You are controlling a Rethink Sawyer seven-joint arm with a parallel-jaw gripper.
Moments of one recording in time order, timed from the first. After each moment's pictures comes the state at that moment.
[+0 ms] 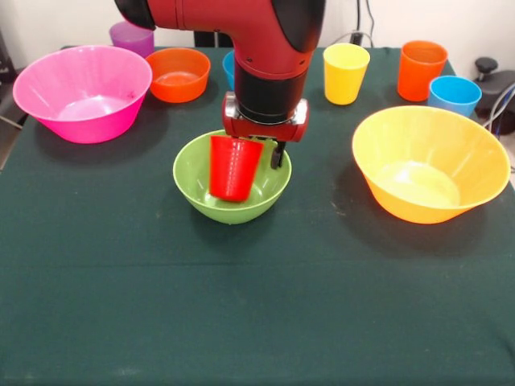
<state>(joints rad) -0.33 -0.40 0.17 1.35 -0.35 0.79 1.84</state>
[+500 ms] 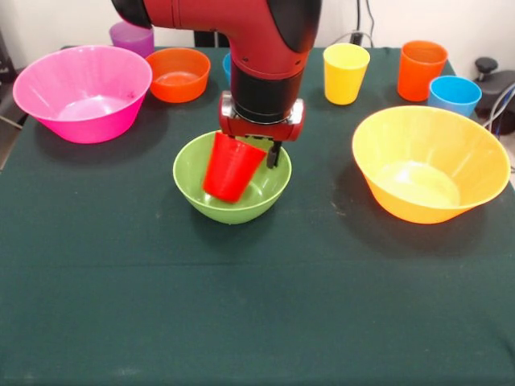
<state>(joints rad) -0.33 -0.40 0.16 1.35 -0.35 0.79 1.84</state>
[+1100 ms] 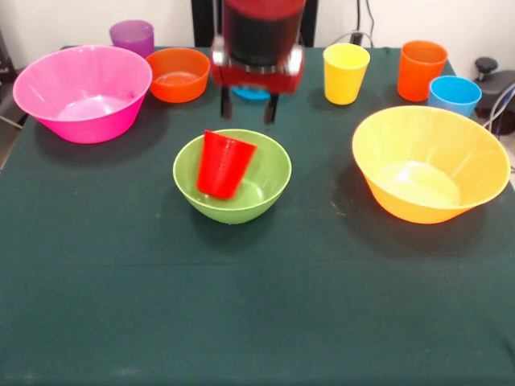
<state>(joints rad) -0.35 -0.57 0.17 1.43 -0.31 0.92 1.84</state>
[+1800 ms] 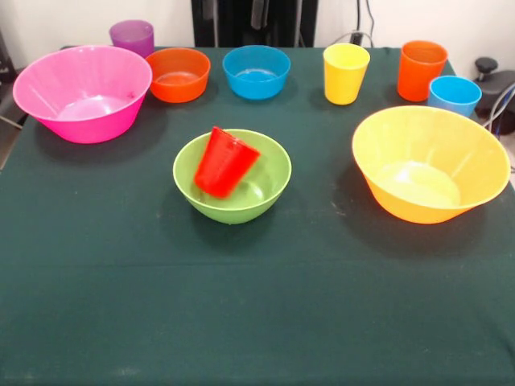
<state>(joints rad) -0.37 -0.83 0.17 1.46 -0.25 1.04 1.84</state>
